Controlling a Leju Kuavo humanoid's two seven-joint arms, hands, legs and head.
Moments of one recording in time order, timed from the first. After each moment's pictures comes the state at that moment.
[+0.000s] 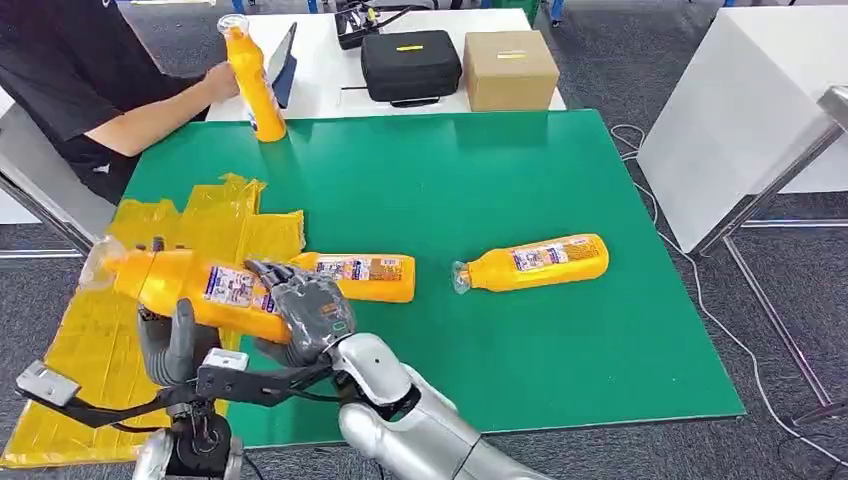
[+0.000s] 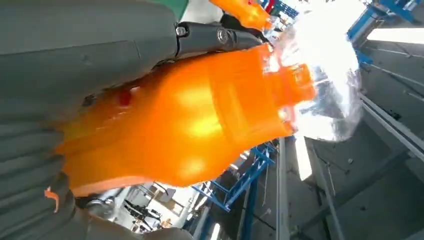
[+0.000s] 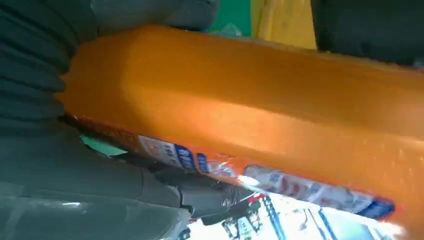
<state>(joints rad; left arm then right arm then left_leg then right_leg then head) -0.03 -0.27 -0.06 -1.57 0.54 -0.13 -0.44 -0.45 0.37 0.84 -1.03 0.97 -0.24 0.14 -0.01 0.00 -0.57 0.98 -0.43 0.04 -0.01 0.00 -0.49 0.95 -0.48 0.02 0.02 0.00</state>
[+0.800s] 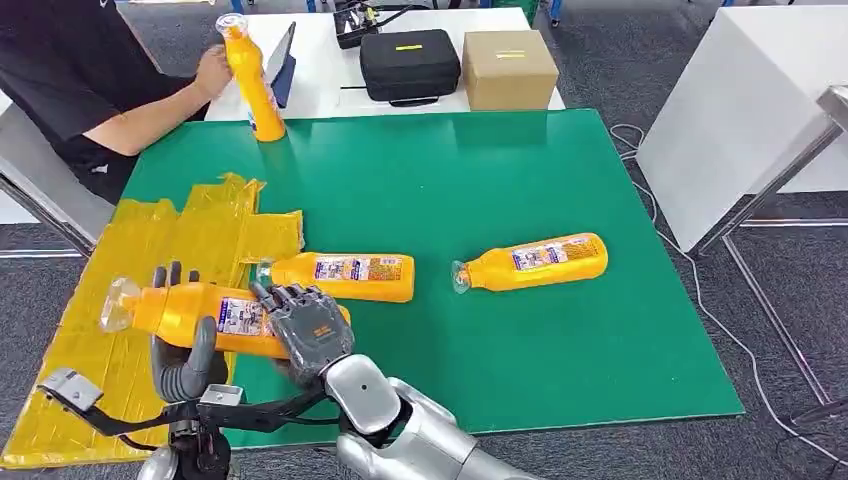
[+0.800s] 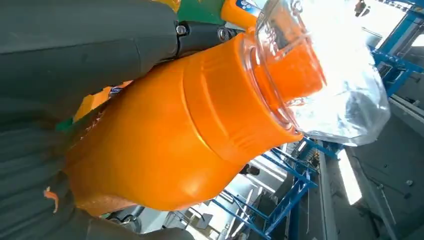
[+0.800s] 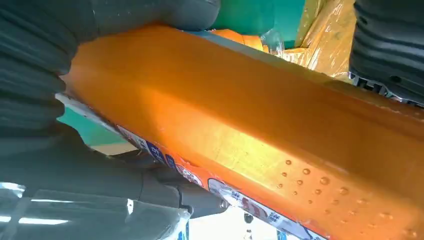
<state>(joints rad) 0.01 -0.25 -0.05 -1.51 0.44 -0.10 -0.40 -0.44 0.35 0.95 -0.98 1.17 -0.26 0.27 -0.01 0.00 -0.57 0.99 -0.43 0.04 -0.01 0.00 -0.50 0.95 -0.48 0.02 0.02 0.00</state>
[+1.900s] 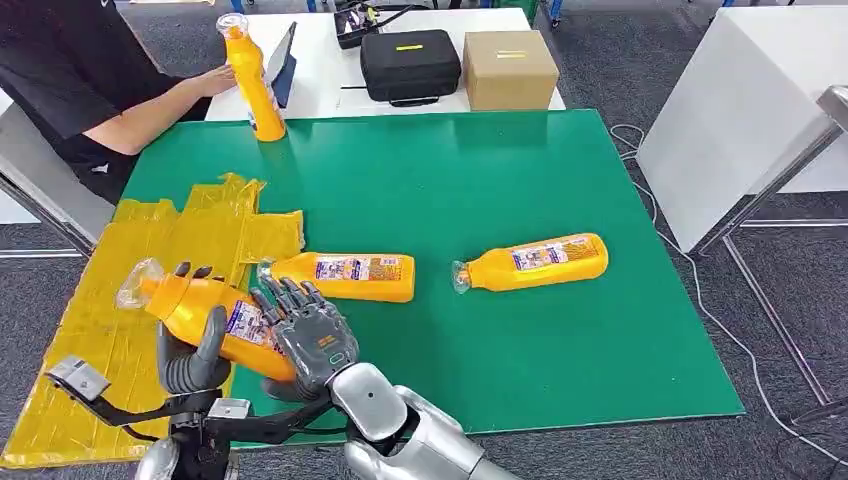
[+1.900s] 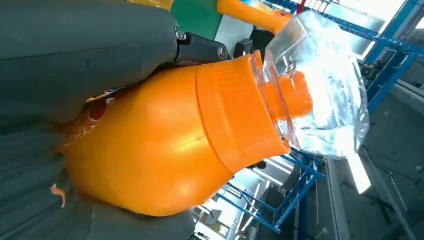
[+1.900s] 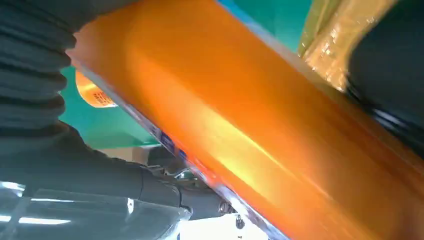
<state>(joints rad) -0.03 -0.24 -0.02 -1.48 0.41 -0.14 -0.43 -0.40 0.33 0.90 -1.03 1.20 -0.25 0.22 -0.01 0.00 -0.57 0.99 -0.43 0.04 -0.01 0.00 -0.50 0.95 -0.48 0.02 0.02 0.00</state>
